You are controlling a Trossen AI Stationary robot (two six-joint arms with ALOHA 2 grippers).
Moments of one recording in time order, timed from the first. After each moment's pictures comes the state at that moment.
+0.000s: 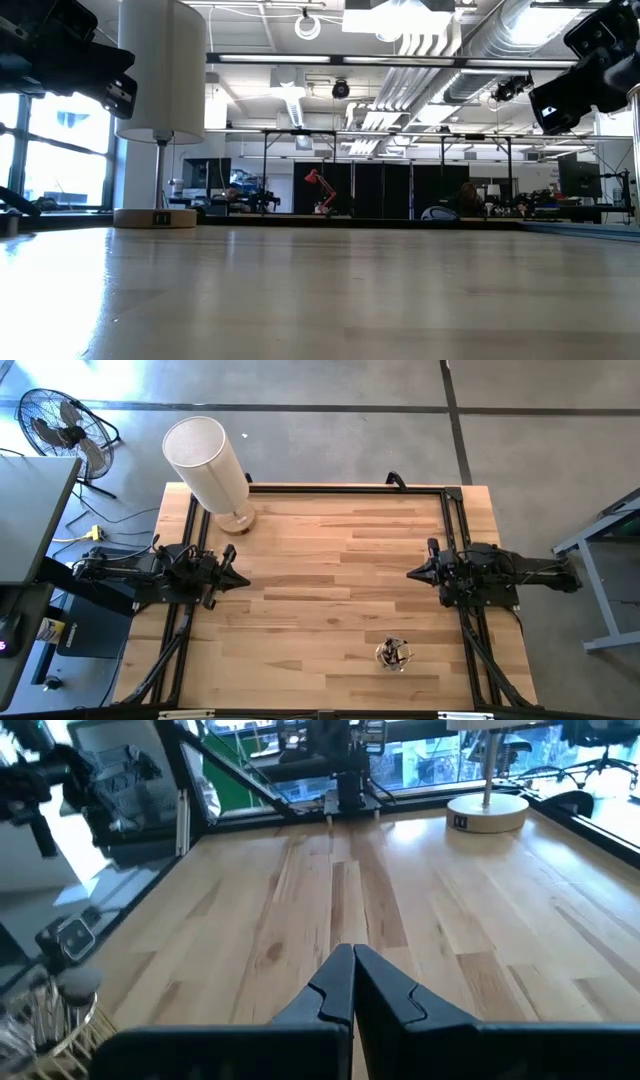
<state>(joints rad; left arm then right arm) -0.07 0.01 0.01 0.04 0.16 -0.14 -0.01 0.00 0.15 -0.32 -0.09 0.14</state>
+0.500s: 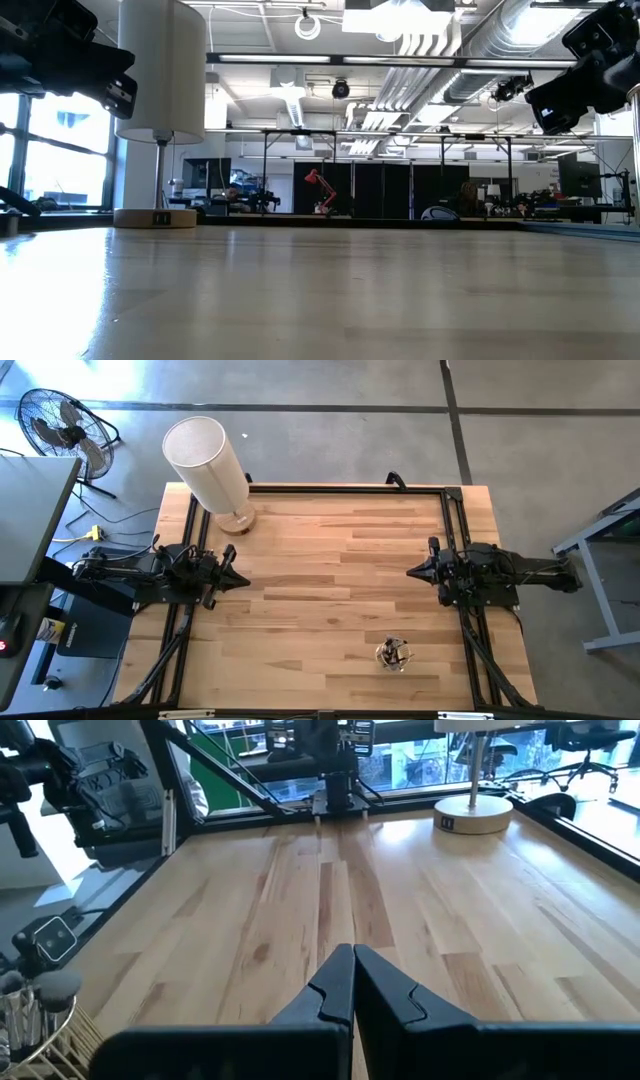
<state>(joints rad) -0.07 0.01 0.01 0.04 0.16 -0.14 -0.01 0.01 0.15 -0.32 -0.06 0.13</state>
